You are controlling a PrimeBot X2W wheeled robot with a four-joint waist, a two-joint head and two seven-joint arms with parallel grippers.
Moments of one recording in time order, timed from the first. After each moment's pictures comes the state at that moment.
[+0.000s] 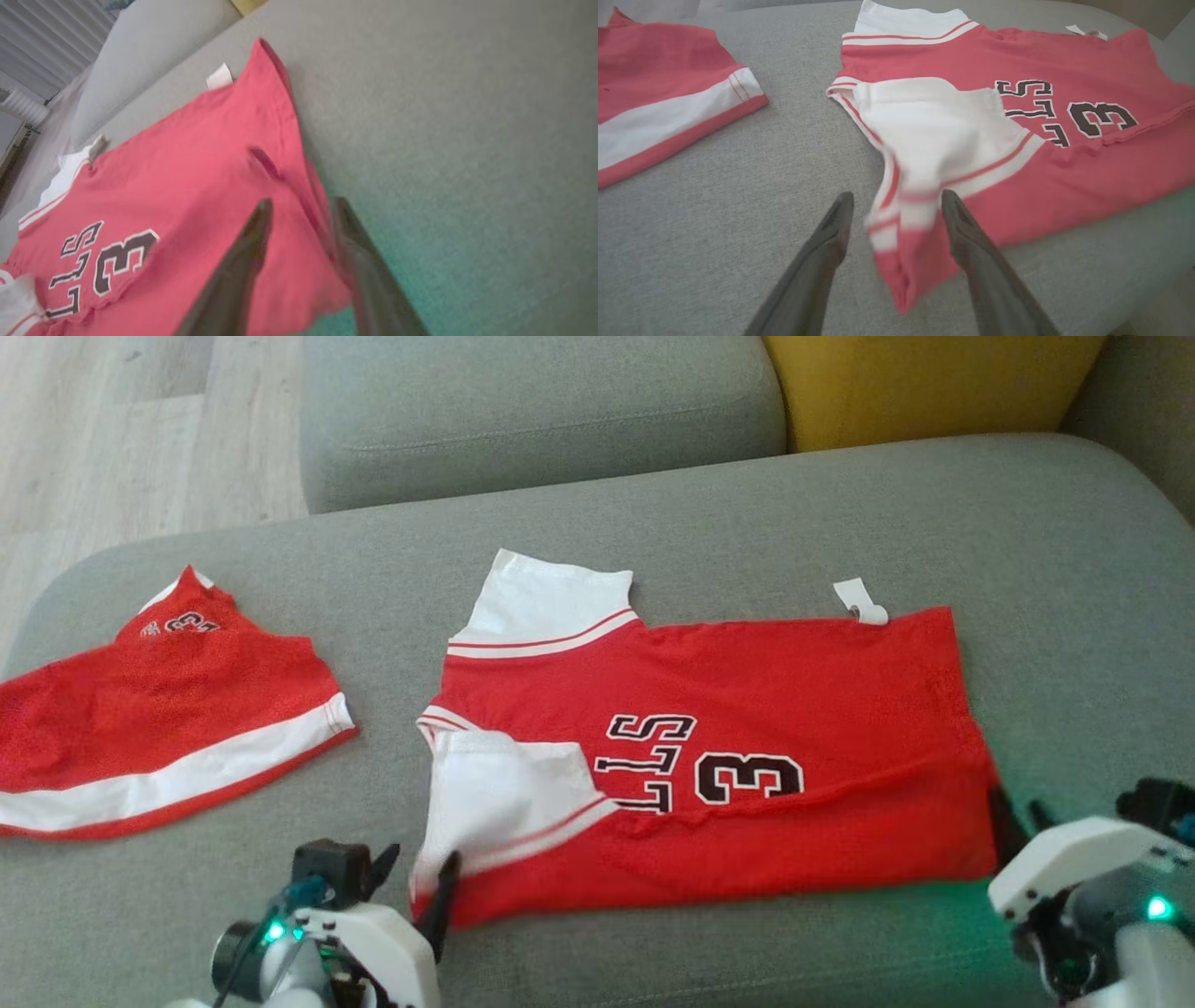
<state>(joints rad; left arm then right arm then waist) -0.07 0.23 -0.48 0.39 -0.41 0.04 0.00 -0.15 -0.04 -0.27 0.50 0.35 0.13 0.30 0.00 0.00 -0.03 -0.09</state>
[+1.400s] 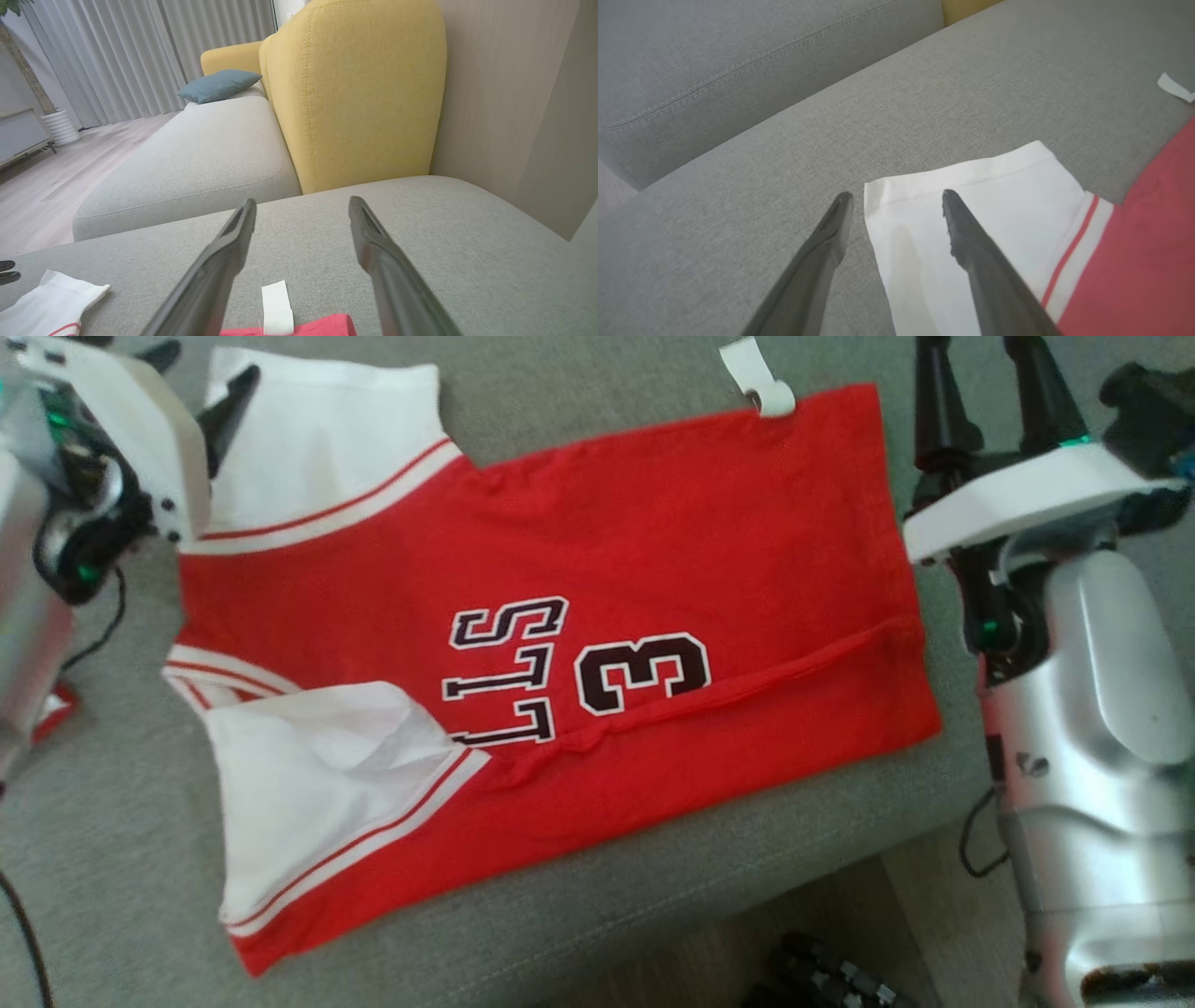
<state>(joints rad) -1.09 0.54 -0.85 0.72 -0.77 -0.13 0.23 -0.69 -0.05 0.06 0.38 0.29 0.13 -0.02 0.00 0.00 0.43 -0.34</state>
